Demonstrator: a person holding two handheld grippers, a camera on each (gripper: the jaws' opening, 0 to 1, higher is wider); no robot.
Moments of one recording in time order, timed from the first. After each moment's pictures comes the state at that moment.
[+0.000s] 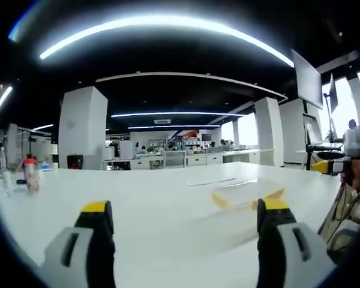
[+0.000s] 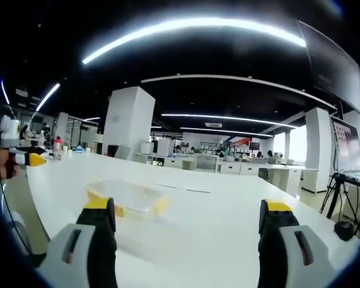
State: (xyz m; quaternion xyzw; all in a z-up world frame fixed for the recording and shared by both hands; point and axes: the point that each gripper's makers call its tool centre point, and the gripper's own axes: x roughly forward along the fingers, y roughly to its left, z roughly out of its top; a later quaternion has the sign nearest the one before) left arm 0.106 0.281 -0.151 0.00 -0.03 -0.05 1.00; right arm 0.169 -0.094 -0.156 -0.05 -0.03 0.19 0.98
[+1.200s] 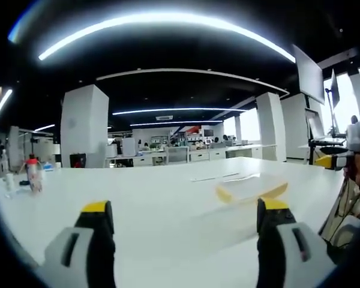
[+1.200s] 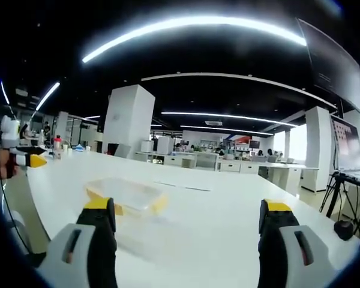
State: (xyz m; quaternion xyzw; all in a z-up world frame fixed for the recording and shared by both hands) left arm 0.108 0.289 -0.158 0.02 -0.02 -0.03 1.00; right arm 0.172 -0.097 -0.159 -0.05 -0.02 0.19 0.98
